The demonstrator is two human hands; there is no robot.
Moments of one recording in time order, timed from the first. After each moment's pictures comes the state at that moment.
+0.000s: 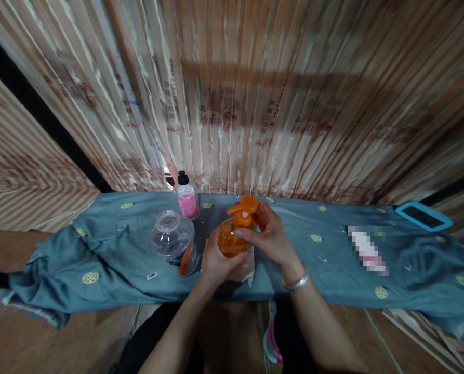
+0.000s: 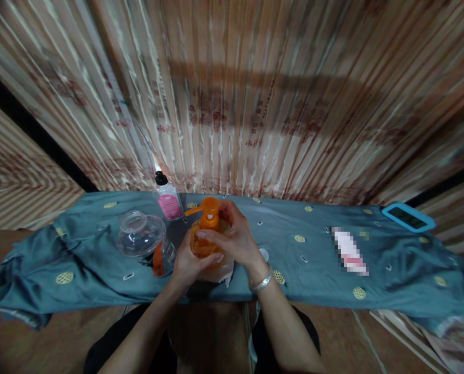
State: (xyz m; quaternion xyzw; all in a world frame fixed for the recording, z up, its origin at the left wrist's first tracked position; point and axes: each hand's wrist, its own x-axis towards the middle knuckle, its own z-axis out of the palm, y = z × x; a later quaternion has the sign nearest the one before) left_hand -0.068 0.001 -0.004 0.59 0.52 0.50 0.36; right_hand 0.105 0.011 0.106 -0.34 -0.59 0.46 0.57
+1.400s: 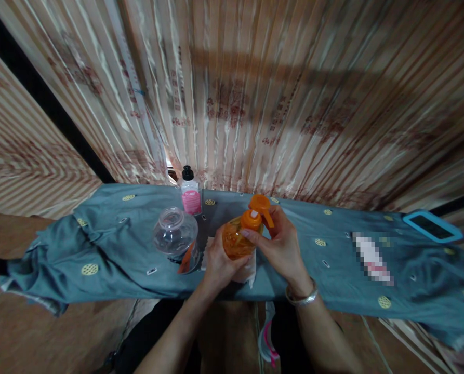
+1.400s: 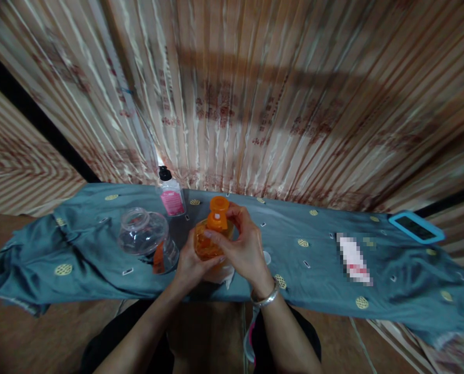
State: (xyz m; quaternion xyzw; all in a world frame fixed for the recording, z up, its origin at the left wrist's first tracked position) left_hand -0.059 -0.009 0.006 0.59 0.50 0.51 0.39; right_hand 0.102 -0.006 0.098 -0.35 -0.56 0.40 0.64
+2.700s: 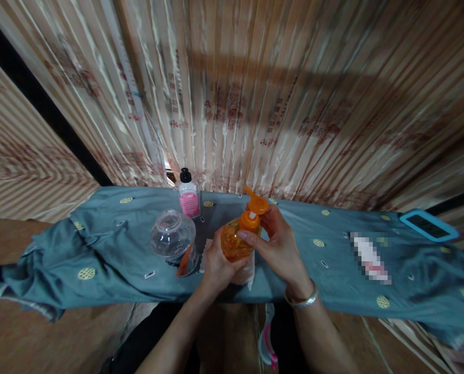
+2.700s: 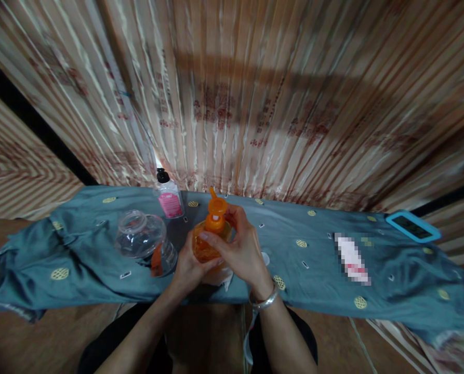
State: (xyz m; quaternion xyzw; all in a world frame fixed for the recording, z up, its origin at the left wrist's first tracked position) left_hand -0.058 -0.009 0.005 0.57 0.50 0.52 0.40; right_hand 0.105 -0.009 0.107 -0.39 -0.58 0.40 0.59
